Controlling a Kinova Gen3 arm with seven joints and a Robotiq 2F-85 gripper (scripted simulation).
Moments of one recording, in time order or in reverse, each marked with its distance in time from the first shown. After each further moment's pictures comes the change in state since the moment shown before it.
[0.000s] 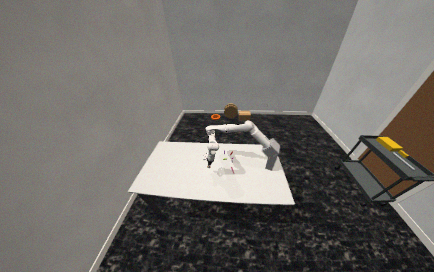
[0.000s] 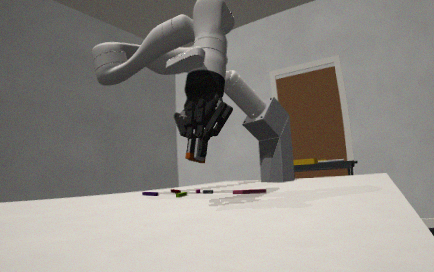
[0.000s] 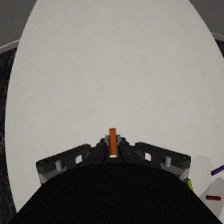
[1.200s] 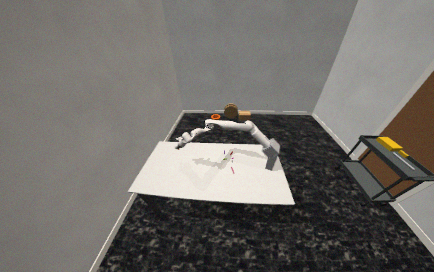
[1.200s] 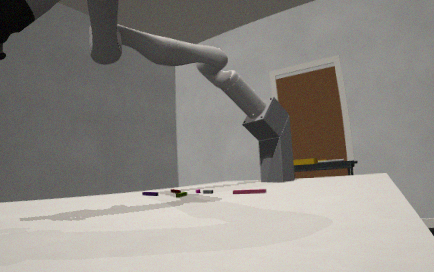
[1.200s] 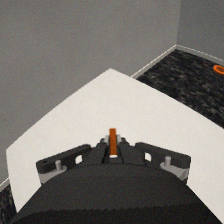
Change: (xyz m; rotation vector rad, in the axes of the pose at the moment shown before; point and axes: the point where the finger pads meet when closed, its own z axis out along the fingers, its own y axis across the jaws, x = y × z) arm 0.392 0.129 -0.028 -0.104 0.509 0.662
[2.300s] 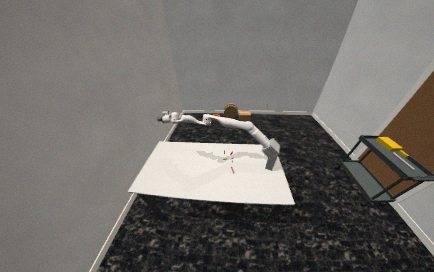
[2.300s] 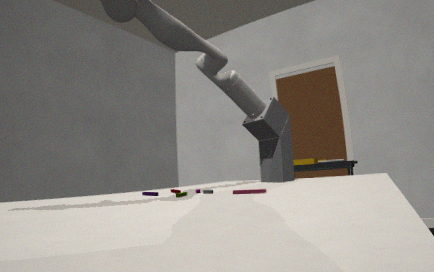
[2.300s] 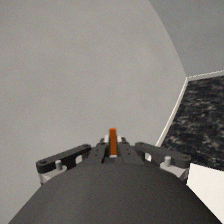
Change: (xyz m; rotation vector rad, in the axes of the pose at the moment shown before) arm 0.356 -0.083 -0.082 0.224 0.465 0.333
